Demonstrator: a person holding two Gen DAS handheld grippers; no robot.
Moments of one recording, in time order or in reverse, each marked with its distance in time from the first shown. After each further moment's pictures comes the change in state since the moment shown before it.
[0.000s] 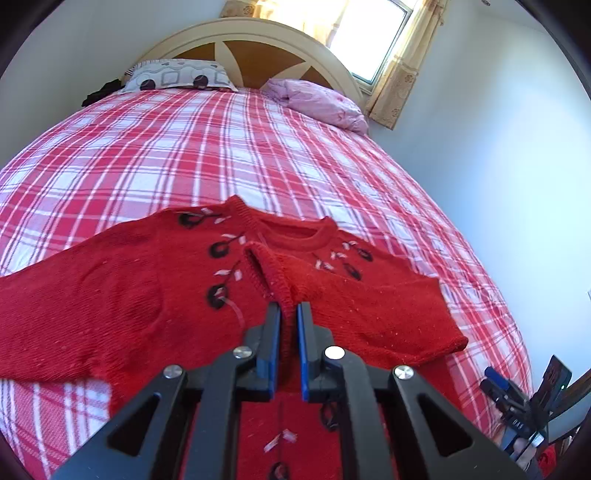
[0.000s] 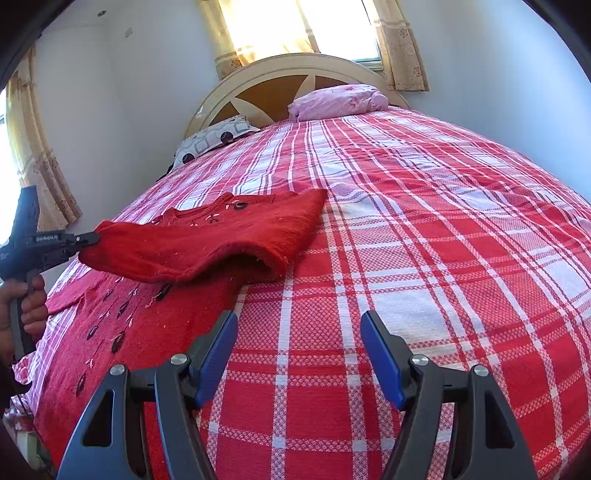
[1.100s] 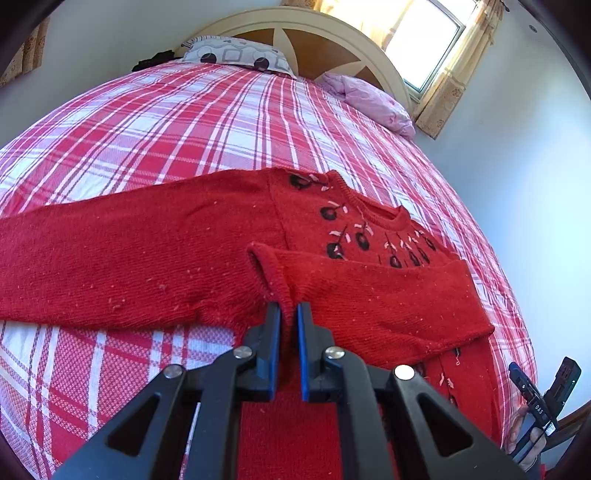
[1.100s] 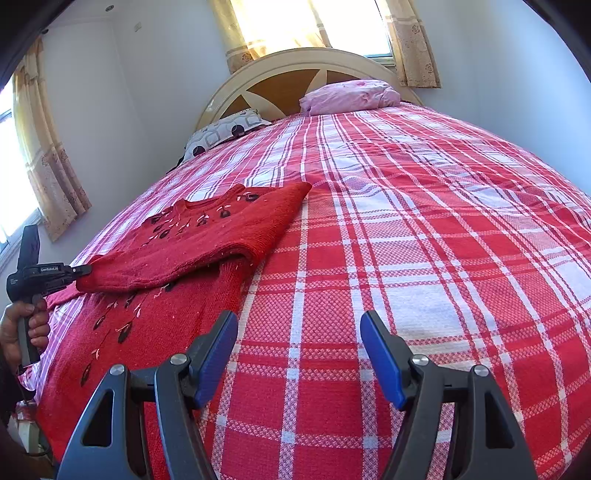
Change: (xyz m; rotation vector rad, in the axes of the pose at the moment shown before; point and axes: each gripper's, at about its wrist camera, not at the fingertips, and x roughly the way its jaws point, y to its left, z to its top) left arm -0.017 0.090 -0.036 -0.144 0.035 0.076; right arm 0.004 0.003 -0.002 -0.020 0.026 0.046
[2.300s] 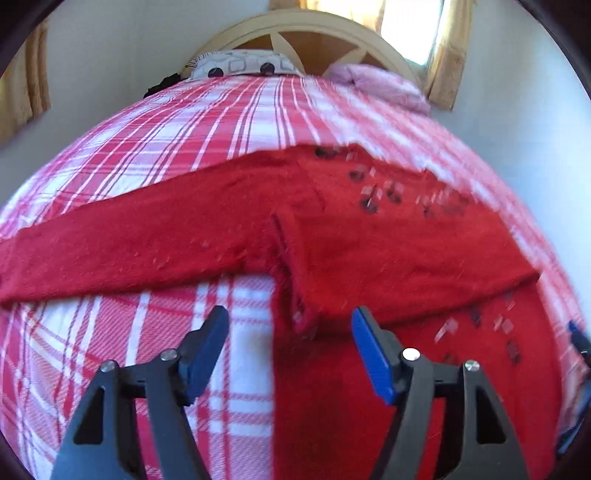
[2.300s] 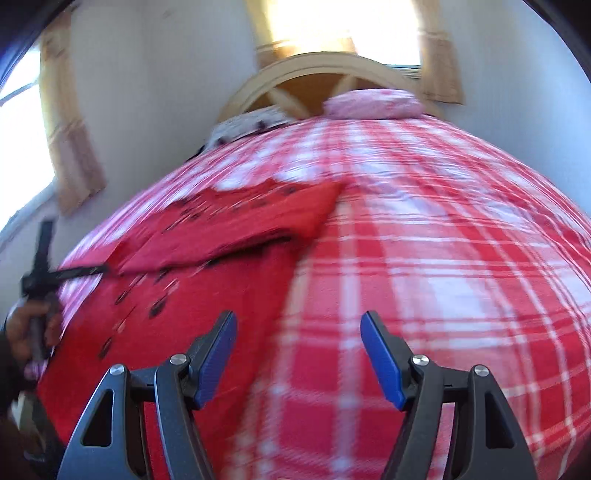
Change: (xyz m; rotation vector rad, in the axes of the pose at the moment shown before) left arm -0.003 0.000 -0.048 0.147 -0.007 0.215; right arm -0.018 0.050 -0.019 -0.140 0.012 0.039
